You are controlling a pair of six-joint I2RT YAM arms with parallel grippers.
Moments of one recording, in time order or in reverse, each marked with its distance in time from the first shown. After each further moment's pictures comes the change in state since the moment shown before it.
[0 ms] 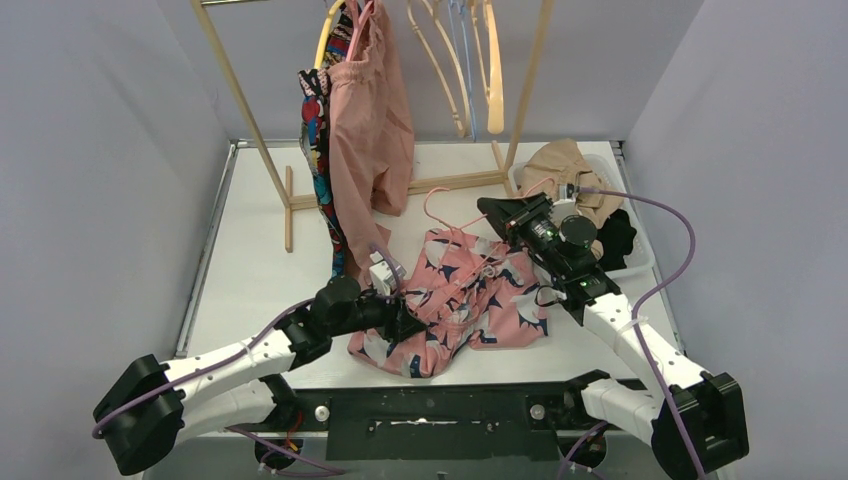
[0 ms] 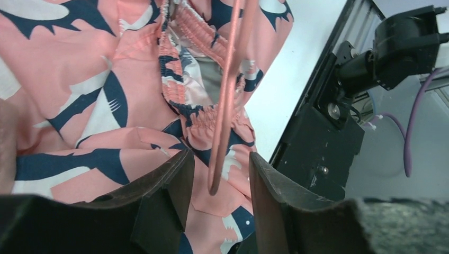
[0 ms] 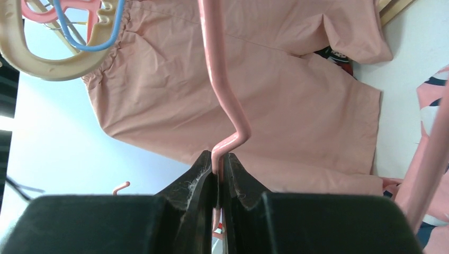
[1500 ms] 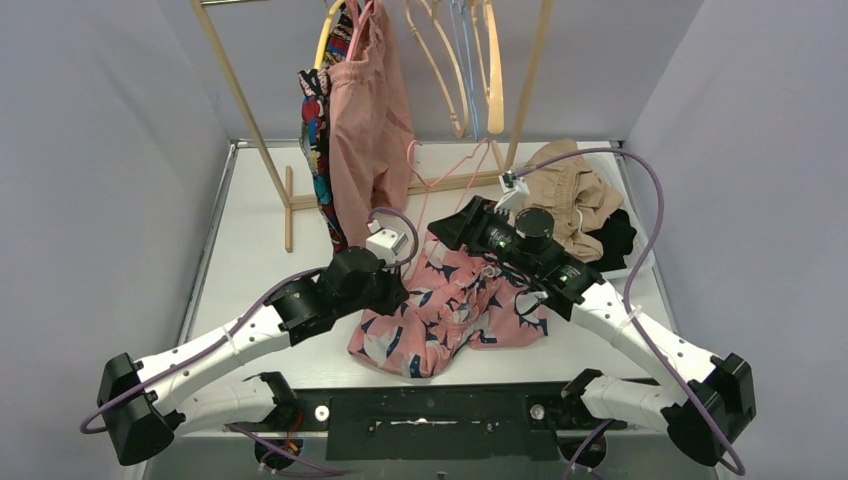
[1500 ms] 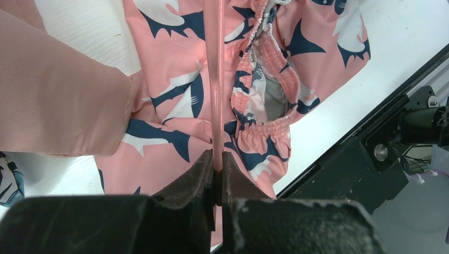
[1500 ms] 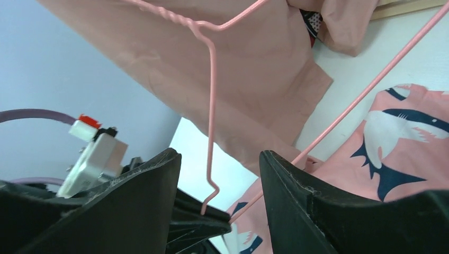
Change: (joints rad) left arm -0.064 0.033 0.427 -0.622 -0.379 -0.029; right arm 0.309 0.038 0.233 -0.341 0.119 -0.631
